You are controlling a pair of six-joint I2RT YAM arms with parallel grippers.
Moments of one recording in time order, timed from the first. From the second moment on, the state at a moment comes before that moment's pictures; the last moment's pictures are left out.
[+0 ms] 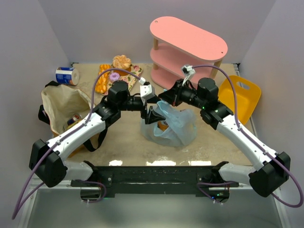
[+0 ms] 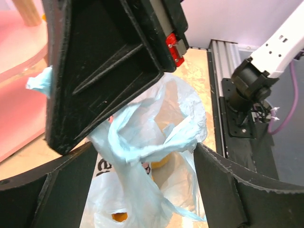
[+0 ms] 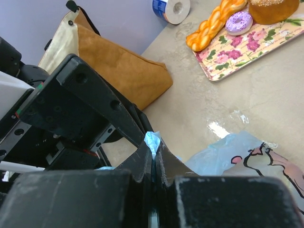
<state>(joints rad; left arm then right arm) -0.64 1.30 1.05 0.05 0.80 0.09 0.54 1.20 1.07 -0.02 -0.43 0.50</state>
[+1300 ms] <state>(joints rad) -0.61 1.44 1.03 0.25 0.90 -0.15 0.55 1.04 0.99 -0.10 -0.39 0.48</state>
